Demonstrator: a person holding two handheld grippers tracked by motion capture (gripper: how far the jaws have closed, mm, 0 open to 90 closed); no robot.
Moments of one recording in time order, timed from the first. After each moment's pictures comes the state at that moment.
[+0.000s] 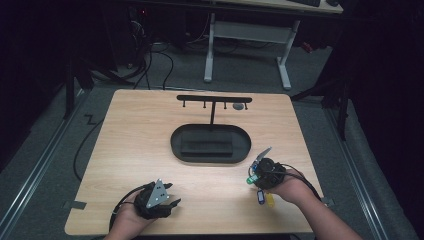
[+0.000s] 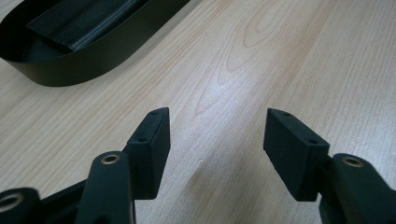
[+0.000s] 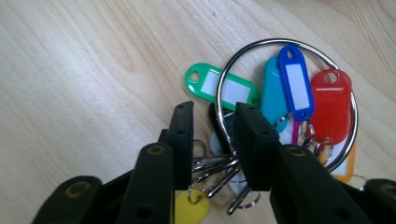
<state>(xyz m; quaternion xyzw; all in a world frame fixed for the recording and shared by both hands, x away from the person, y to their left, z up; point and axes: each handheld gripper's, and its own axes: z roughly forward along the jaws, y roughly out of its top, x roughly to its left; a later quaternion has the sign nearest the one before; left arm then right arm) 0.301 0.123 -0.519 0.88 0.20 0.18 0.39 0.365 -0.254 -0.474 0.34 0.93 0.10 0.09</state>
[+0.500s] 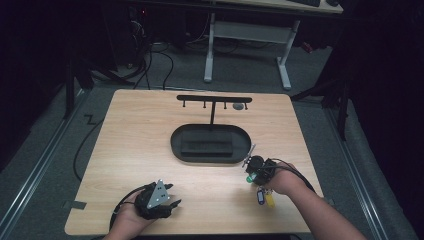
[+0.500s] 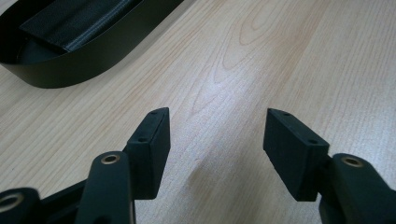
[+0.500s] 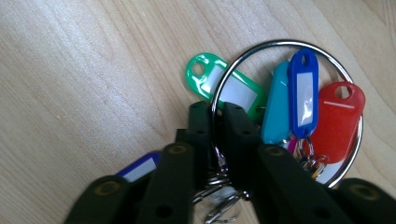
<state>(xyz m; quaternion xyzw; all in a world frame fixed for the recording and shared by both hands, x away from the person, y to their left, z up) 0.301 0.123 -0.519 0.88 0.19 0.18 0.39 0.387 -0.233 -0.484 0.30 0.95 0.00 0.06</state>
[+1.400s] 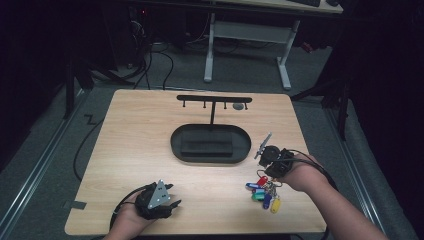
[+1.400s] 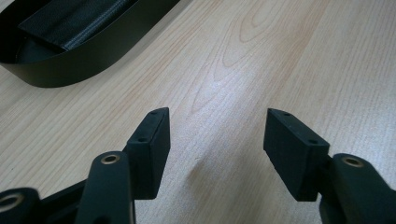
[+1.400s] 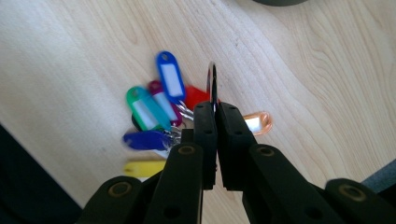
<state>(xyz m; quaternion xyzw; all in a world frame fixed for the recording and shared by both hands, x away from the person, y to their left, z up) 0.301 0.122 -0.520 0.89 0.19 0.18 0.38 0.364 -0.247 -0.396 0.29 0.95 0.02 0.10</state>
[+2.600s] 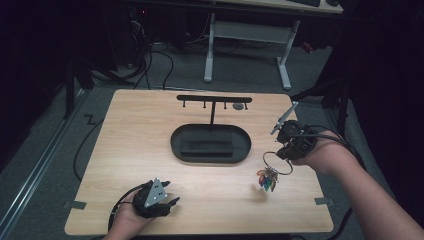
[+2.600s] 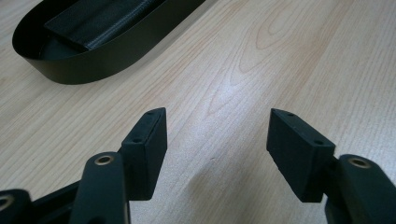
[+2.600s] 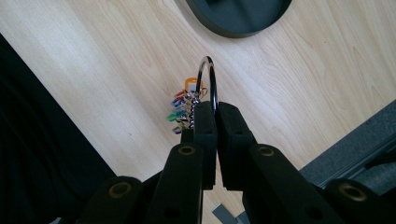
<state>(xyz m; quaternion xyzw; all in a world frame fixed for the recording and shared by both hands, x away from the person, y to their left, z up) 0.303 0.128 -0.519 0.87 0.21 0.19 0.39 0.360 -0.261 -0.294 0.31 0.94 0.07 0.10</state>
